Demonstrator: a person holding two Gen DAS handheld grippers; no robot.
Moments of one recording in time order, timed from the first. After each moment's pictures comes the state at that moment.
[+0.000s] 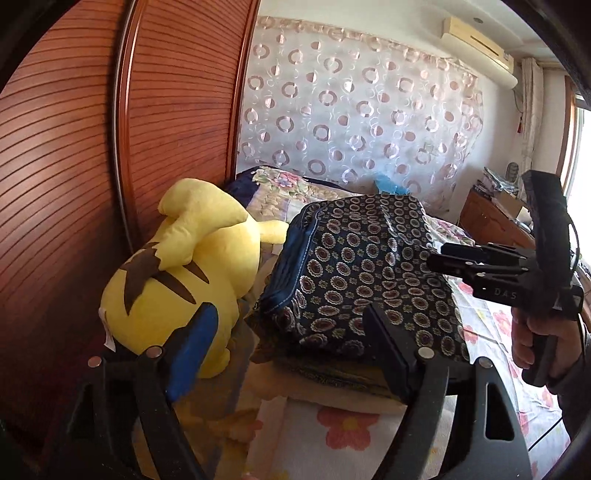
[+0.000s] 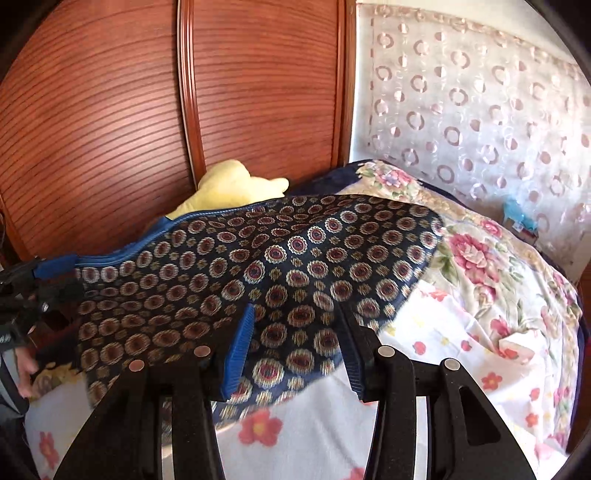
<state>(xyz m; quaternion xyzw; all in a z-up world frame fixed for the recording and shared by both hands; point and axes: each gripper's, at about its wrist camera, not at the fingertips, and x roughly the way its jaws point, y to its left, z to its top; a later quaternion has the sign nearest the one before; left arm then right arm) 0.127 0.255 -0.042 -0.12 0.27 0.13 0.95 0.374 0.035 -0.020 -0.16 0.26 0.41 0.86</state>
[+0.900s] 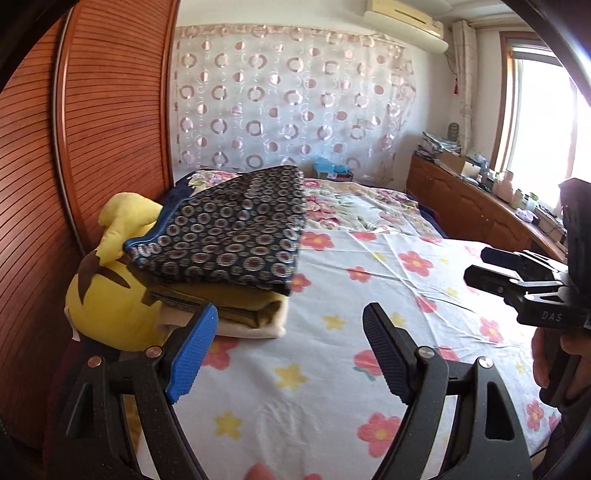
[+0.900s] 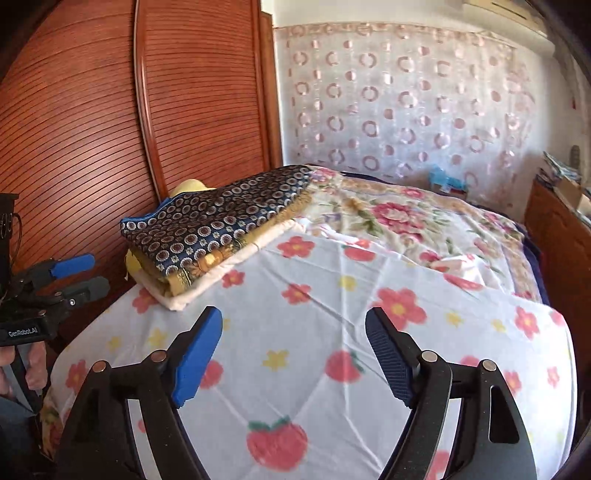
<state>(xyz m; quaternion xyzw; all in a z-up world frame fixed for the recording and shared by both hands) 0.085 0.120 -0.026 -0.05 0.28 0.03 0.96 0.182 -0.156 -0.018 -0.07 0.25 0.31 0.91</state>
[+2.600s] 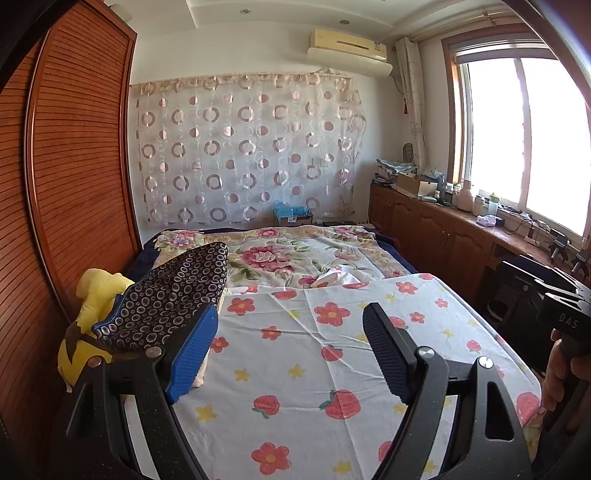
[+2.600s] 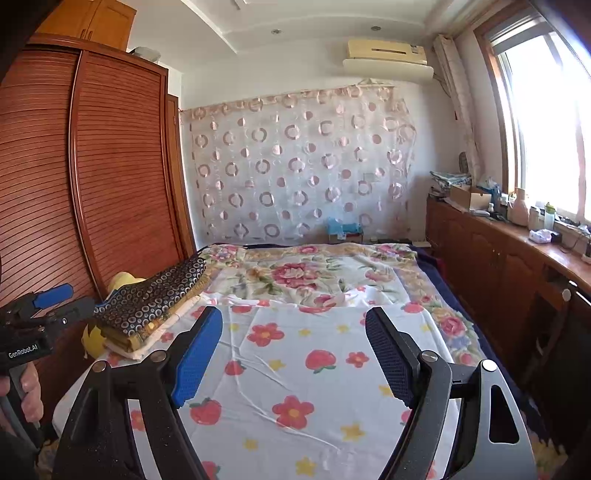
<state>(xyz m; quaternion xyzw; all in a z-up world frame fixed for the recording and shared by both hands) 0.049 0.028 0.057 -0.01 0.20 -0.03 0.98 -0.013 -0.240 0.020 0.02 0.13 0.14 0.98</state>
